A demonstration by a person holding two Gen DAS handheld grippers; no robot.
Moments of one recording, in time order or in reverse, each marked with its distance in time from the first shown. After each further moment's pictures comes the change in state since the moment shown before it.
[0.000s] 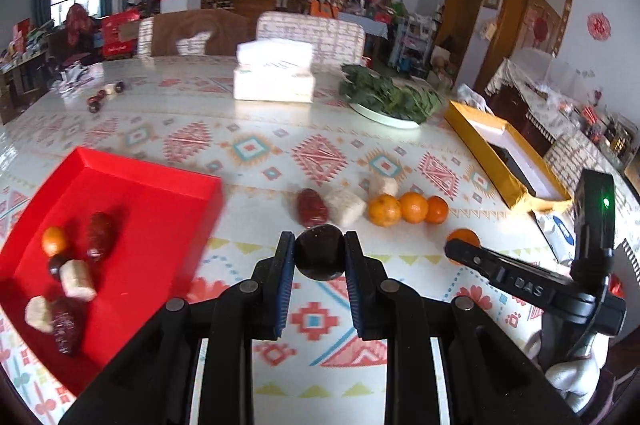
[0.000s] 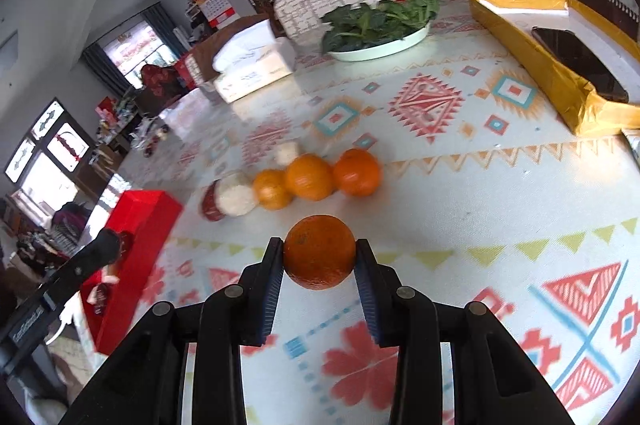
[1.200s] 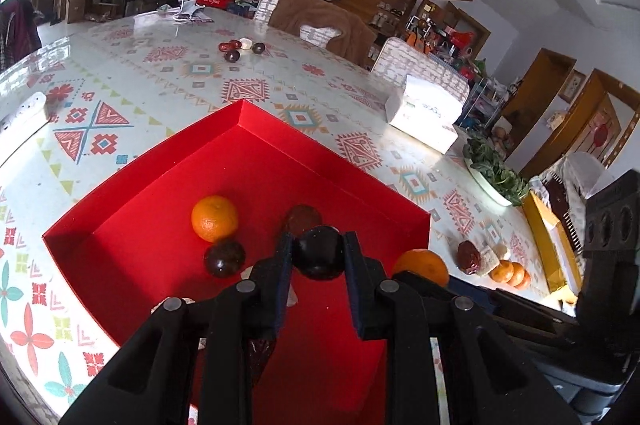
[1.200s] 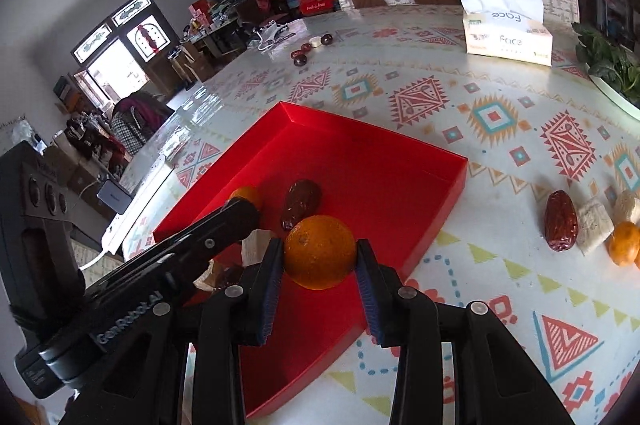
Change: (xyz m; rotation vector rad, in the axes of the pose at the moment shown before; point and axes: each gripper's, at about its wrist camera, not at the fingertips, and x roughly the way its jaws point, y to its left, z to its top) left arm -0.028 0.180 -0.015 -0.378 -0.045 0.086; right arm 0.103 0.243 -0.021 -0.344 0.212 0.221
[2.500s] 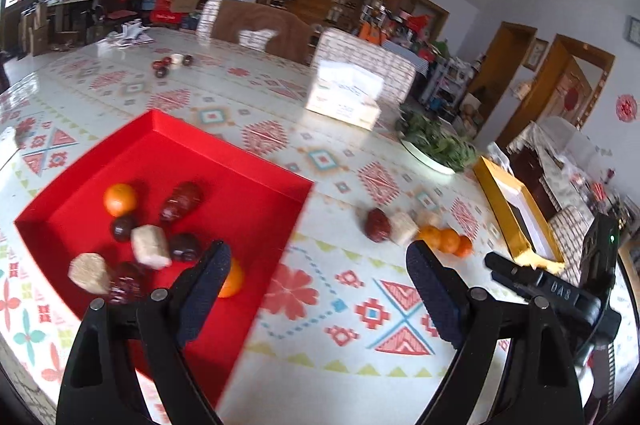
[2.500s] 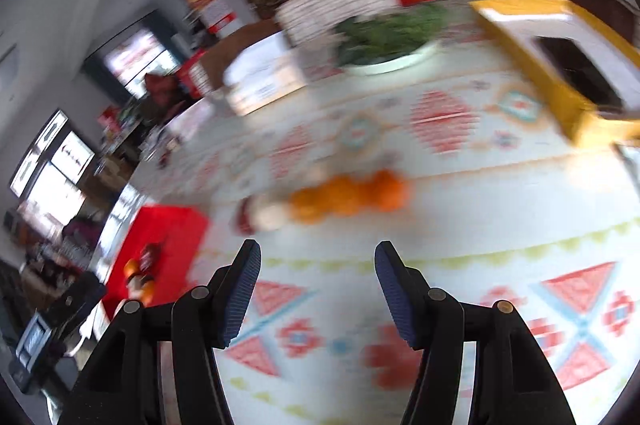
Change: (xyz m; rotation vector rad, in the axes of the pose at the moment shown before) left arm -0.020 -0.104 -0.033 0.151 0.013 -0.081; right arm -0.168 -0.203 -0.068 0.415 -0.235 -0.238
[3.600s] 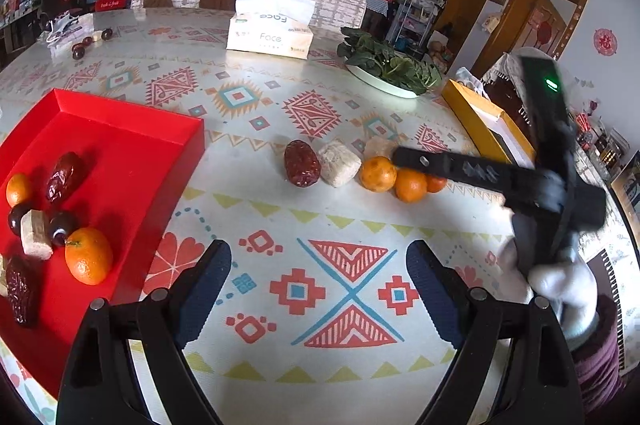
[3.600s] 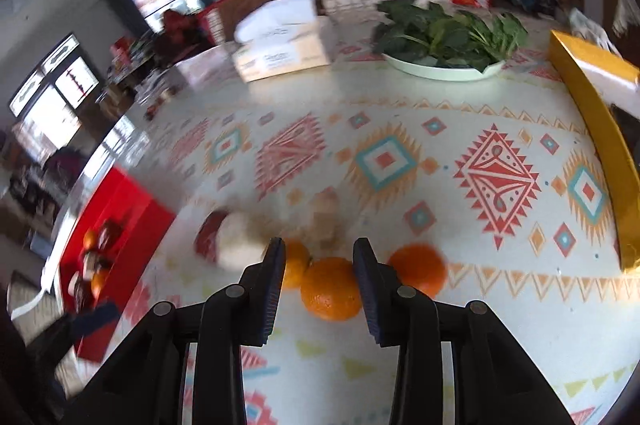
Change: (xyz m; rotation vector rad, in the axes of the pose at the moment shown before) left arm 0.067 -0.061 -0.029 0.138 0.177 -0.076; right arm 0.075 0.029 0.035 -0.283 0.141 0.029
